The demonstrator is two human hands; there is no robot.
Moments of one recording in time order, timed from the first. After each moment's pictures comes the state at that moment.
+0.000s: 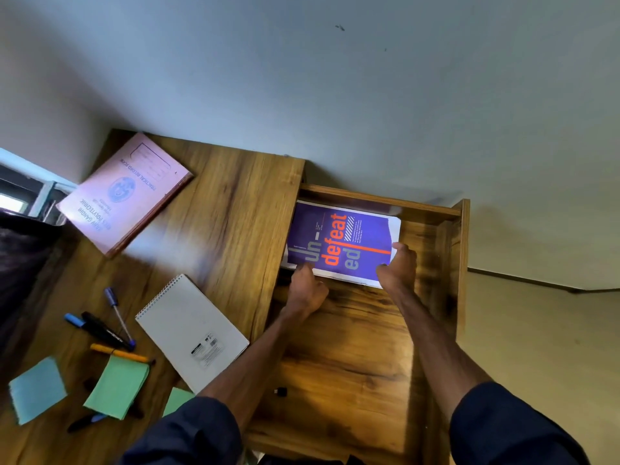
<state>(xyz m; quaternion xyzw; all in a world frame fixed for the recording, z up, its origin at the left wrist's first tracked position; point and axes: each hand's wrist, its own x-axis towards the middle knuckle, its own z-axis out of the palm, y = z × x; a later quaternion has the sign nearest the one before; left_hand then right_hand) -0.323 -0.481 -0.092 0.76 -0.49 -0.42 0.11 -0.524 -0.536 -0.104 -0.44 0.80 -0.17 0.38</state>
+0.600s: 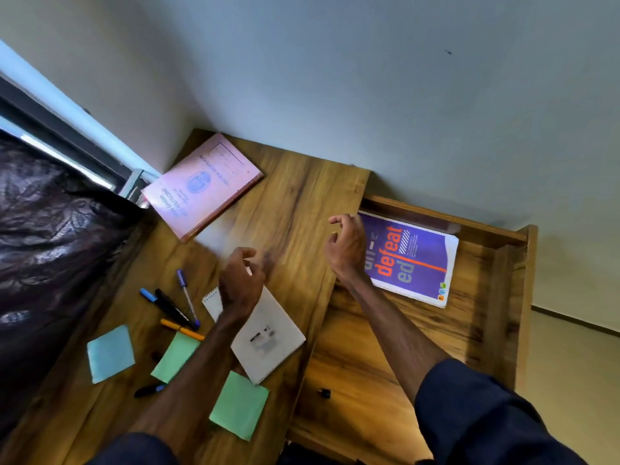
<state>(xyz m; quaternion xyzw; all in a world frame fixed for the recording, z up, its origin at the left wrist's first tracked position) -0.115 -0.422 -0.009 0.85 -0.42 -0.16 0.28 -0.292 -0.538 -0.034 -0.64 0.63 -0.32 0.31</state>
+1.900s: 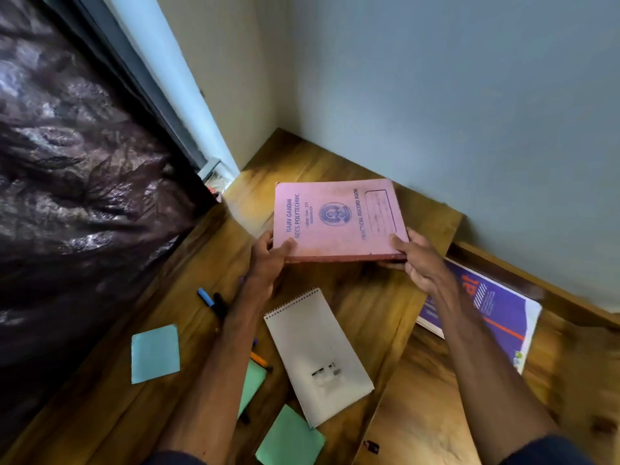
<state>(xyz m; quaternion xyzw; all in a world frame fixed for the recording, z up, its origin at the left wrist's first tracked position) 0.030 -0.459 -0.021 0.72 -0.13 -0.44 0.53 -0.228 -0.599 -0.007 -0.40 0.53 -0.21 0.72</state>
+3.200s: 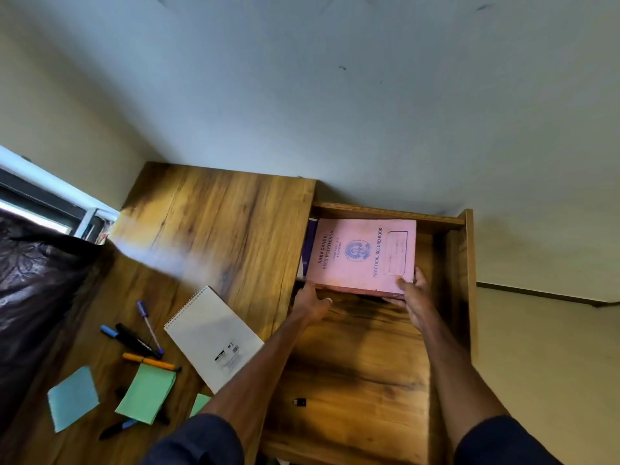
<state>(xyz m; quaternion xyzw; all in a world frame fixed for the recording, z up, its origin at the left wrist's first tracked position) -0.297 -0.457 -0.064 0.73 -0.43 -0.52 0.10 -0.543 -0.490 -0.090 -0.21 0.66 -0.36 0.62</state>
